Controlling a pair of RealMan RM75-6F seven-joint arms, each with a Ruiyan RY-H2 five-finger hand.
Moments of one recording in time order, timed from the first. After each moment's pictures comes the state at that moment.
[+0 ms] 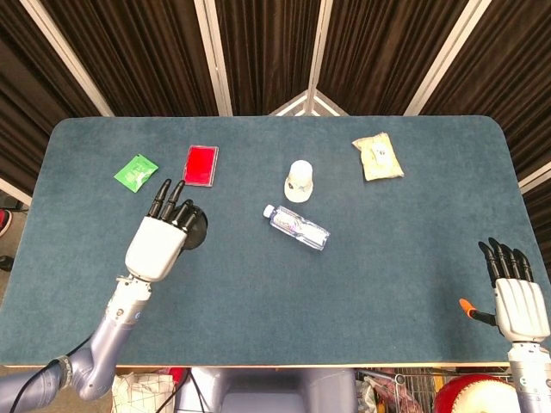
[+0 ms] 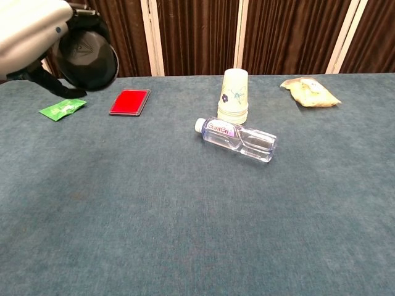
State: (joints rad) left arm -0.57 -1.55 -0.18 -1.55 1.63 1.42 0.81; right arm 0.09 -1.15 0.09 -1.61 -1.43 1.45 -0.02
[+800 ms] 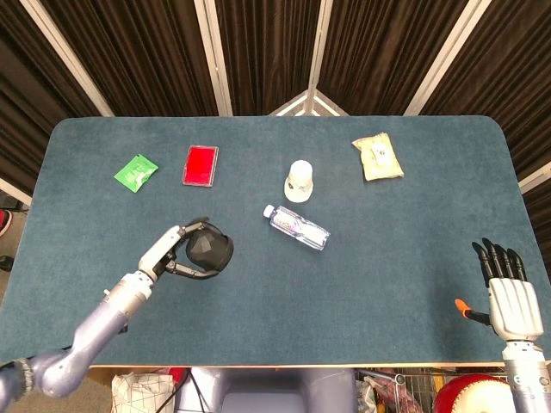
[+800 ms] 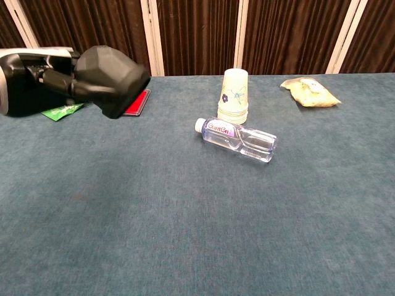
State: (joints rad) left arm -0.48 -1.27 -0.45 -1.91 1.10 0.59 -0.67; right arm 0.10 -1.17 0.09 -1.60 -1.43 1.44 -0.06
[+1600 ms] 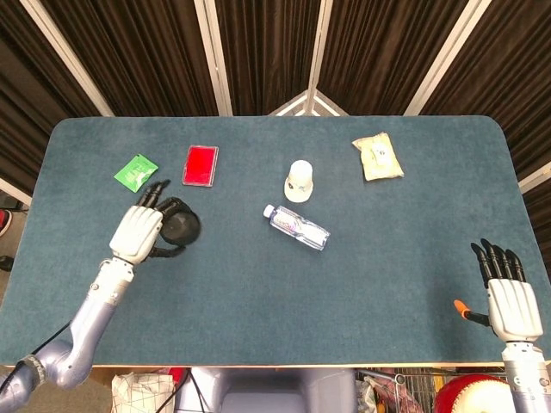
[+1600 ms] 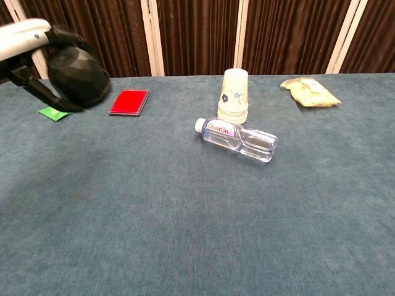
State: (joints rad) left arm -0.39 -1.50 -0.46 -1.57 1.58 1.02 0.30; right arm 0.10 -1.16 0.09 -1.61 -1.44 1.44 -0.05
